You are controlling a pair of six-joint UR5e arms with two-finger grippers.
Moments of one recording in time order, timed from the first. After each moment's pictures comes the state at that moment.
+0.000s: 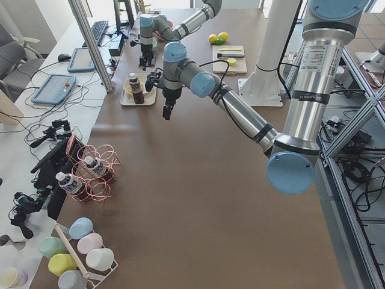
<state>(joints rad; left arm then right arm) -1.18 -1.74 -2.10 -1.49 -2.27 -0.51 0.88 -0.56 0.87 -1.12 2.09 1.30</state>
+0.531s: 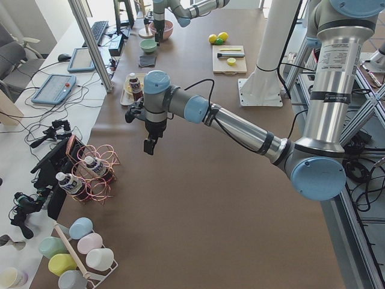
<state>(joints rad) -1.40 -1.68 -1.92 -1.49 -2.27 -0.11 1.02 -0.97 1.40 -1.42 2.13 0.90</state>
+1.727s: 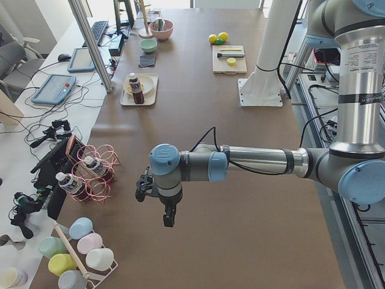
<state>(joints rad) -1.62 -1.51 -1.68 -1.49 -2.27 0.12 1.67 -1.57 1.66 -1.67 2.22 -0.16</state>
